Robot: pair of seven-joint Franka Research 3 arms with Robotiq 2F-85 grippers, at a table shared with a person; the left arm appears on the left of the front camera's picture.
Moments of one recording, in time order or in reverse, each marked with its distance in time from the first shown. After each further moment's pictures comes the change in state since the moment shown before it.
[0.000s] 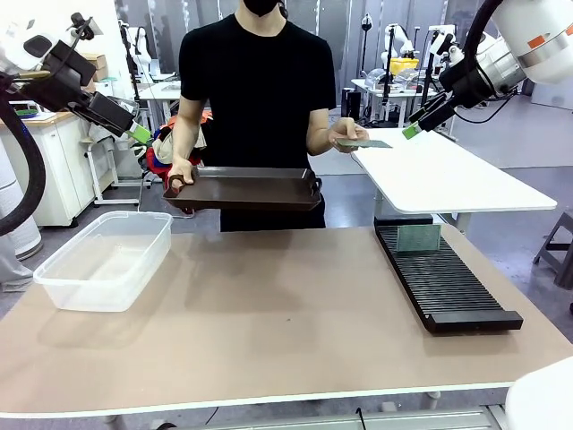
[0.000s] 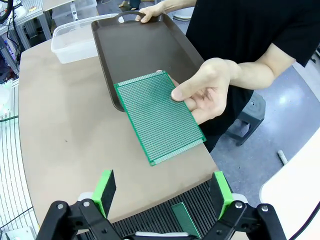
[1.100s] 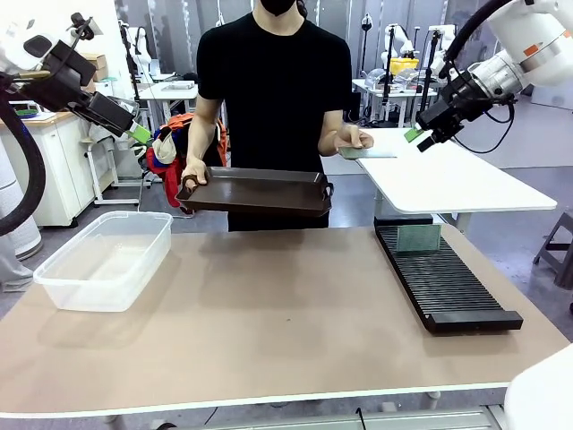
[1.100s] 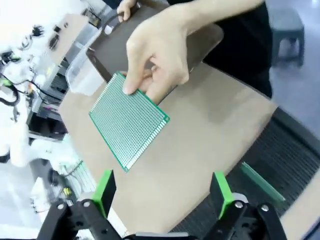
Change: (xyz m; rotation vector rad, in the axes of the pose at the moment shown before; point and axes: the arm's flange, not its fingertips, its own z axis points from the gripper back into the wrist) left arm 0.000 0.000 0.000 0.000 0.000 0.000; right arm -0.041 -0.066 -0.025 0.247 0.121 -0.703
